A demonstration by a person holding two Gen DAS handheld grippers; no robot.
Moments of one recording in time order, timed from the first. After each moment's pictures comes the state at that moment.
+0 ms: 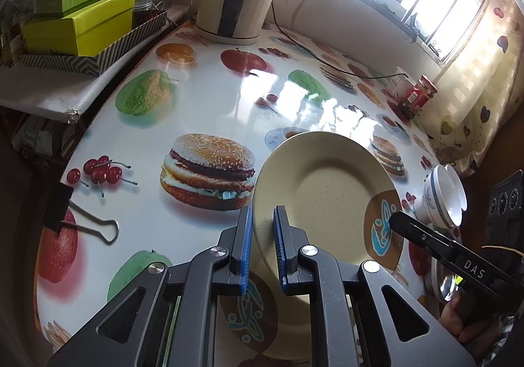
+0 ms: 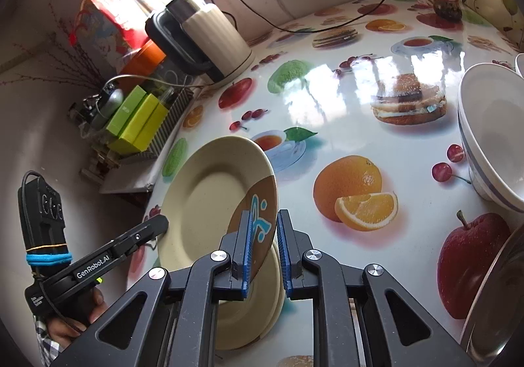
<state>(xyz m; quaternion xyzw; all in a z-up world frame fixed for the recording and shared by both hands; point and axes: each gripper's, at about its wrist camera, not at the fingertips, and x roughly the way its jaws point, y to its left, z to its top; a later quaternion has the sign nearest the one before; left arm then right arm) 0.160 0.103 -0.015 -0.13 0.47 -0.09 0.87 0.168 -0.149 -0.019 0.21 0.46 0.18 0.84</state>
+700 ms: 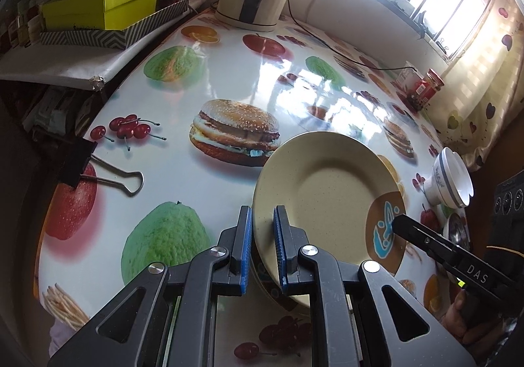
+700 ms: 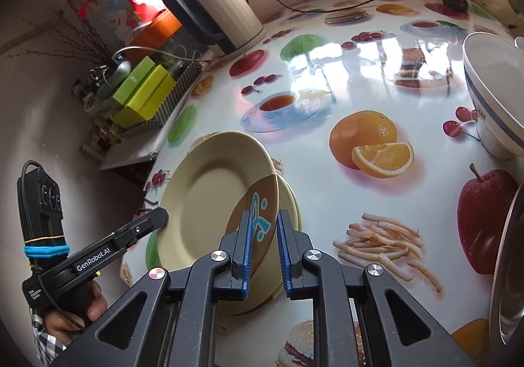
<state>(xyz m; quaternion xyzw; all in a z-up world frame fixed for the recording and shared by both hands) 0.124 0.116 -0.030 -0.14 0.48 -0.07 0.86 0.138 -0.134 -0.032 0.19 0.48 0.20 0.83</state>
